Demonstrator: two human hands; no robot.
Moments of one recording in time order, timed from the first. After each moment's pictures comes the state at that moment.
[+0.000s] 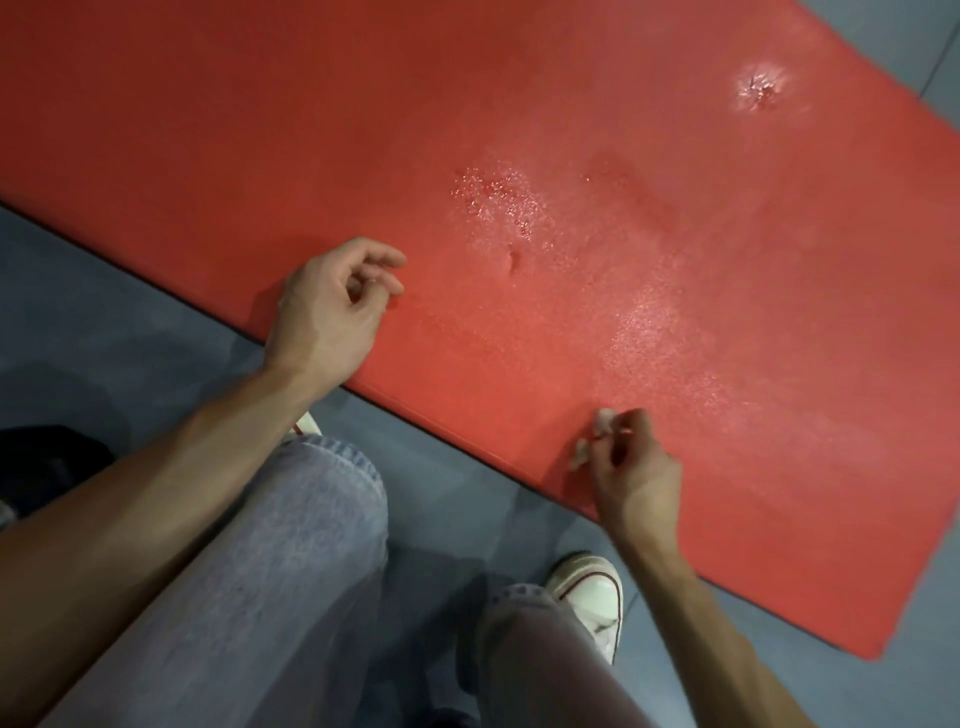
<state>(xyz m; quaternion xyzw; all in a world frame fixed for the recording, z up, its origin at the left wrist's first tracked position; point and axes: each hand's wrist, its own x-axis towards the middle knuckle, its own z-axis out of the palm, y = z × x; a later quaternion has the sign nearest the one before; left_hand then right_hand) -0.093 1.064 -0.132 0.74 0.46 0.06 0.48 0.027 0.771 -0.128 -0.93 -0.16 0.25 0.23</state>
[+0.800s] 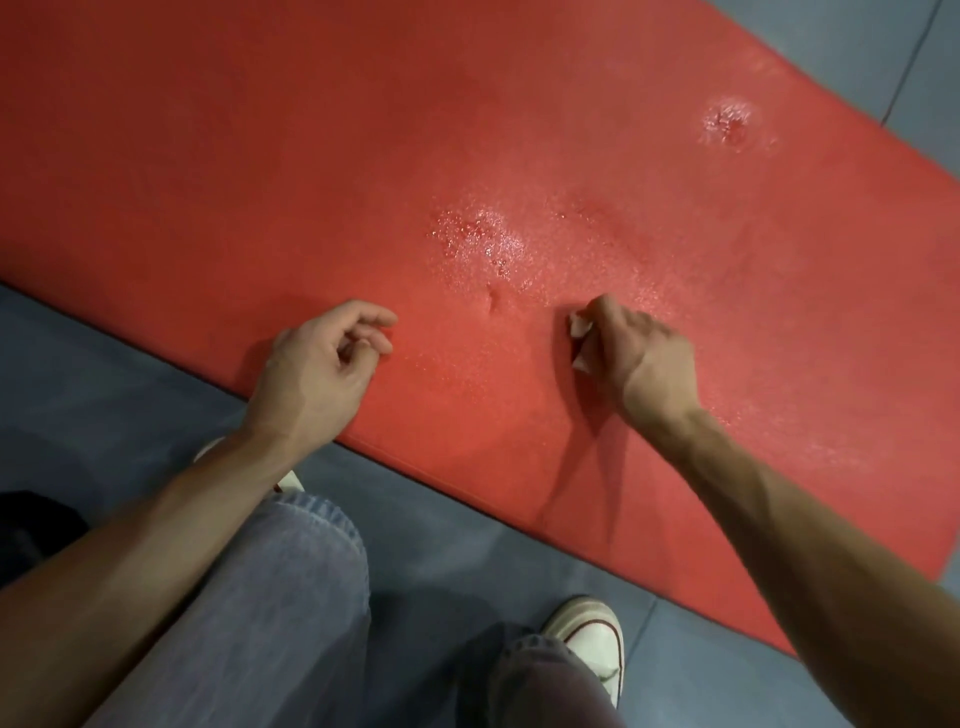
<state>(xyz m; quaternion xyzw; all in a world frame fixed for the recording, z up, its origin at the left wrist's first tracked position) -0.093 1.058 -0.136 0.78 0.42 0.03 0.46 0.151 0.851 -0.152 -0.86 -0.50 0.09 0.08</state>
